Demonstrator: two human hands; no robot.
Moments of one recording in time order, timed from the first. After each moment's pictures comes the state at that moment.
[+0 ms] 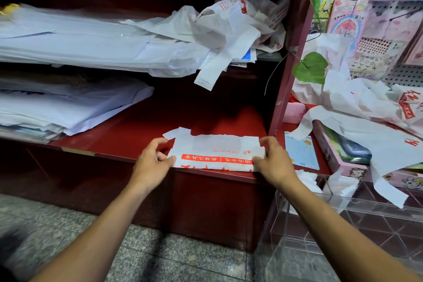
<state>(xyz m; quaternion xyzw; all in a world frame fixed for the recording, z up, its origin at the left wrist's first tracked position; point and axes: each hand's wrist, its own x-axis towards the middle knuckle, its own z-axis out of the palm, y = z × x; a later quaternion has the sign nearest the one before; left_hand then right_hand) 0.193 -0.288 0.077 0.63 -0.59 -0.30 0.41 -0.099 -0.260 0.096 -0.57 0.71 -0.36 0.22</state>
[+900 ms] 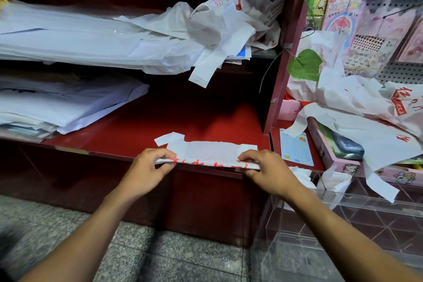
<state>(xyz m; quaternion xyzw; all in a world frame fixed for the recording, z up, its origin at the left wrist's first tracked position) 0.207 -0.284 0.068 0.50 -0.75 -0.20 0.37 -0.110 -0.241 0.094 -0.77 0.59 -0.22 0.10</state>
